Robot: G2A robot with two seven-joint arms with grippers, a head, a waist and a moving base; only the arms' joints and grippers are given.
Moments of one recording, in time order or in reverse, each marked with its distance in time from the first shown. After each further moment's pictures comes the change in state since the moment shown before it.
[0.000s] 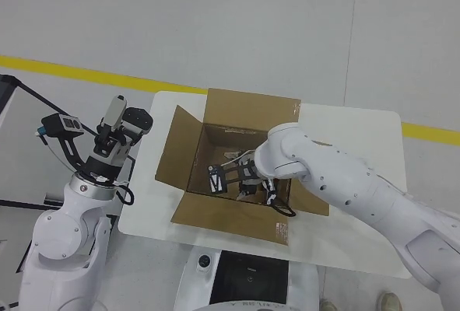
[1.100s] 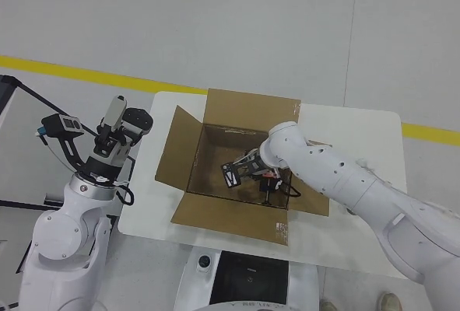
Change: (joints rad) left arm 0.000 0.000 0.000 0.000 0.000 0.000 0.000; right arm 0.051 -0.123 -0.149 0.425 -0.561 -0.117 -0.604
